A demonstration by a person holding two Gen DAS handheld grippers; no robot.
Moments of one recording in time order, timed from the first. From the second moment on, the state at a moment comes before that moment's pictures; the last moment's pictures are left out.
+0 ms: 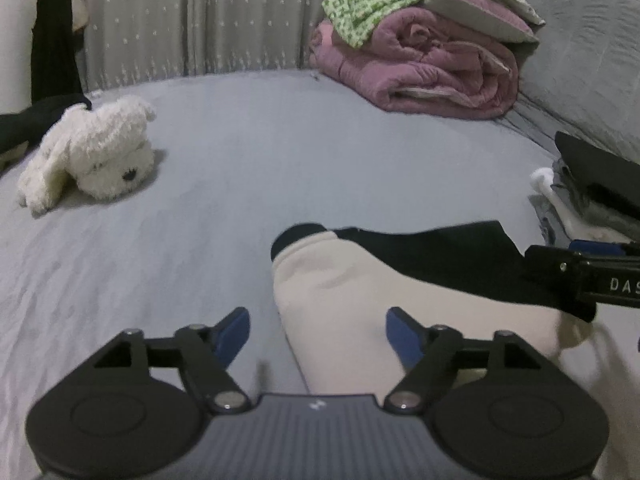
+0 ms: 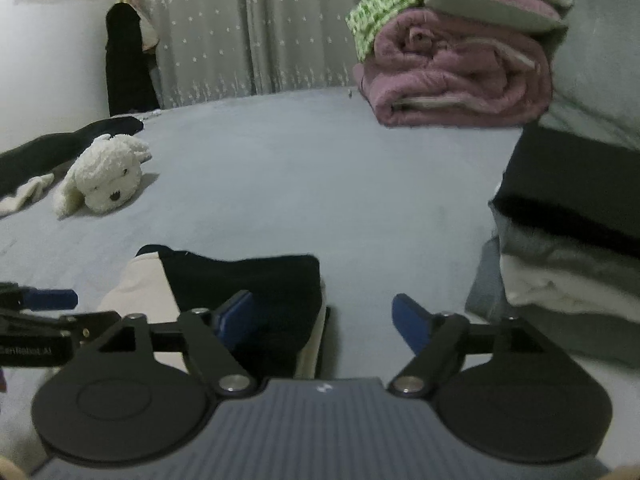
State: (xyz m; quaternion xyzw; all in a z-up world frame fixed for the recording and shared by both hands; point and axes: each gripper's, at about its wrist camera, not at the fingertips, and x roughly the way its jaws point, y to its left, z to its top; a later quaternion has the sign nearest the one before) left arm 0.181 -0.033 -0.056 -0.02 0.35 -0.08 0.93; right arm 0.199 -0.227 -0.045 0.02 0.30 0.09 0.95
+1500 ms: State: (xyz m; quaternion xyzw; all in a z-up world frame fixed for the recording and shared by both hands) left arm 0.184 0.009 -0.074 -0.42 0.33 -0.16 0.83; right arm 0.218 -0.309 -0.070 0.39 0.35 0.24 0.82
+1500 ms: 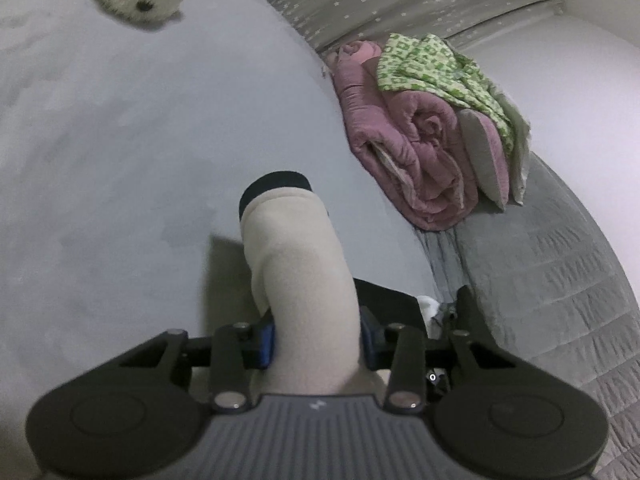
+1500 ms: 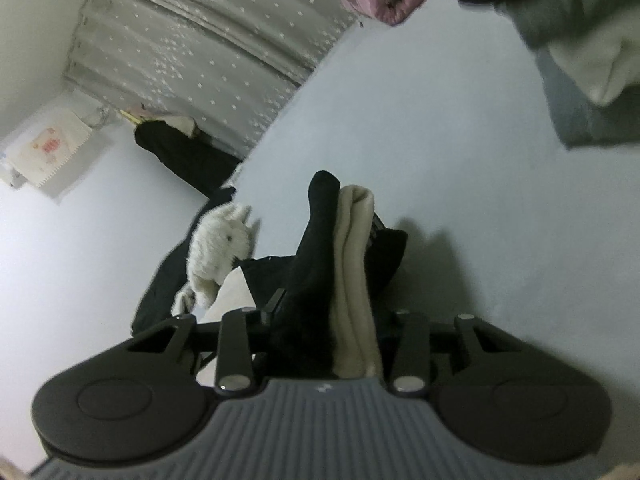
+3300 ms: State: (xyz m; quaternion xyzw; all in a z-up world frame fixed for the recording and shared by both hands) left arm 0.349 -0.284 0.020 -0.22 0.32 -0.36 0.85; right arm 0.230 -0.541 0.002 0.34 0.20 0.03 0.92
